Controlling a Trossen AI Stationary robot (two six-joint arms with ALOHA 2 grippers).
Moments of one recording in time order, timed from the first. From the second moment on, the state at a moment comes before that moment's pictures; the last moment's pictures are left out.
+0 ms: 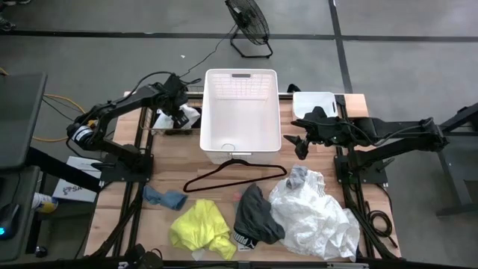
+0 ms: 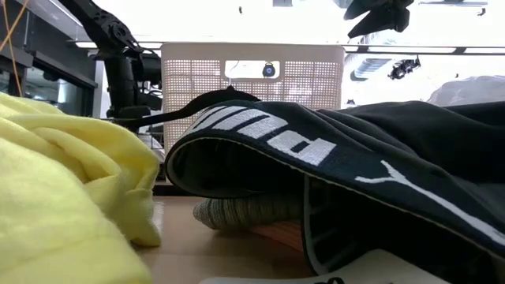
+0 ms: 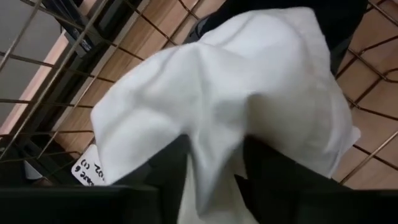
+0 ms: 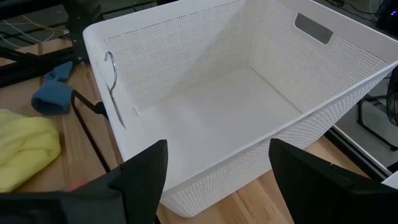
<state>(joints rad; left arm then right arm) 0.93 1.37 0.91 -0.74 -0.09 0.26 0.05 0.98 1.02 -0.63 0.44 0.36</state>
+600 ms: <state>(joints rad) 0.93 1.21 1.03 -0.90 -0.09 0.23 0.23 0.98 1.02 -0.58 0.47 0.41</state>
